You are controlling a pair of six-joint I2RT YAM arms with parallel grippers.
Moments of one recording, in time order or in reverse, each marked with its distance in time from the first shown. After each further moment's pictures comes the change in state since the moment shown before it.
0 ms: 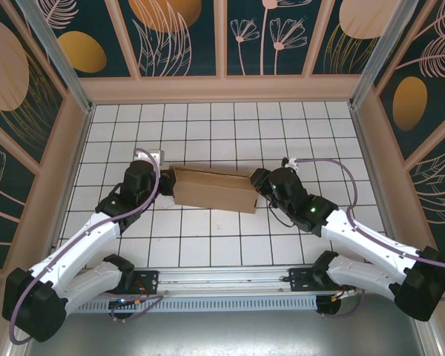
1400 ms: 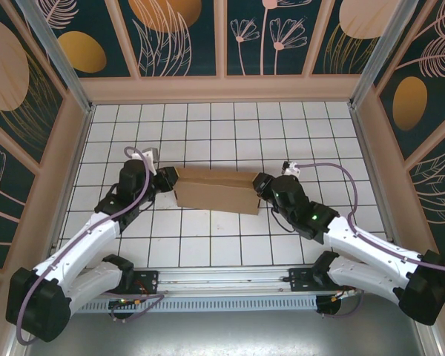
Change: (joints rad) left arm 0.075 0.004 -0.055 0.132 0.183 -0.249; right arm 0.027 -0.049 -0.098 0.096 0.064 -0.106
